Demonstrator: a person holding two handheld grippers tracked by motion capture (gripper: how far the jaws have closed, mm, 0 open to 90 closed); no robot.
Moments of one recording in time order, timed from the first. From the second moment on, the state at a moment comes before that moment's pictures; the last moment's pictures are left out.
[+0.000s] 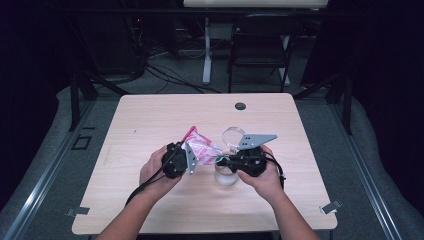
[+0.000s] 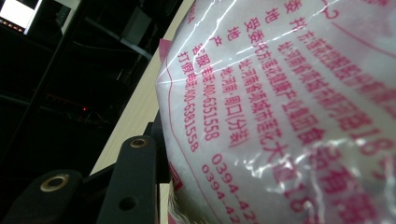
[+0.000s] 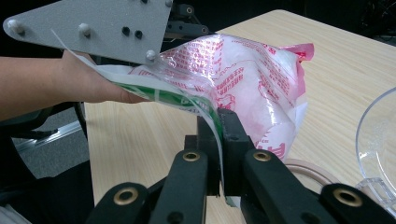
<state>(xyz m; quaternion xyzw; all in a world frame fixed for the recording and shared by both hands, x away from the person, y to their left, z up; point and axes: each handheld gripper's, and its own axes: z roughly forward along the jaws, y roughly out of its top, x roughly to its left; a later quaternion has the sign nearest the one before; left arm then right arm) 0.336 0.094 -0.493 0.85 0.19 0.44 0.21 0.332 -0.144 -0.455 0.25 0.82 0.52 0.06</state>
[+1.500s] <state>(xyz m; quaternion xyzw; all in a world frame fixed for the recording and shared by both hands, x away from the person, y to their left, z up) 0.330 0.086 -0.488 0.84 0.13 0.50 0.17 0.334 -0.151 -0.460 0.26 0.82 0.51 0.06</state>
